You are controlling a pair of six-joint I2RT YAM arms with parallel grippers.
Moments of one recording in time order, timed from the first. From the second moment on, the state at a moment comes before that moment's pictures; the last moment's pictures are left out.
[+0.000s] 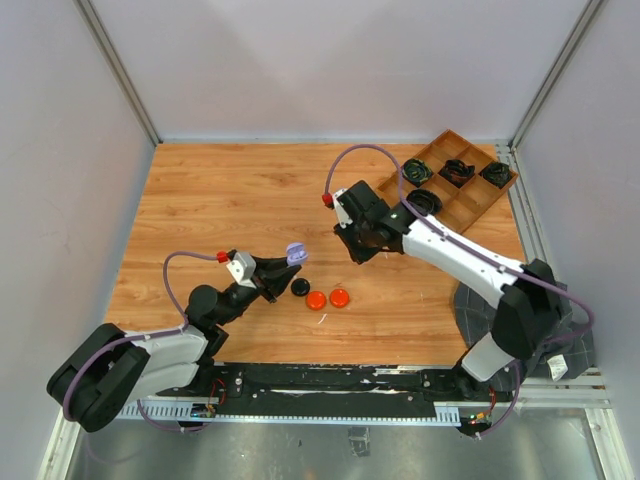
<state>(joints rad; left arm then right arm) -0.59 1.08 0.01 1.32 0.28 -0.19 0.77 1.61 1.34 -0.81 0.06 0.04</state>
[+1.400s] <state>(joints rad) -0.59 1.05 0.01 1.44 0.44 -0.15 1.12 1.18 0.90 0.17 0.10 0.14</state>
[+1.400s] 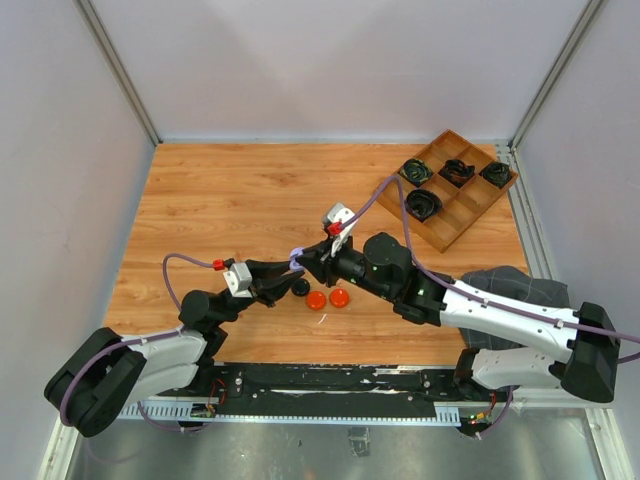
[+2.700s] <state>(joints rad) -0.59 1.05 0.01 1.43 0.41 -0.17 1.17 1.20 0.83 0.22 0.31 0.32</state>
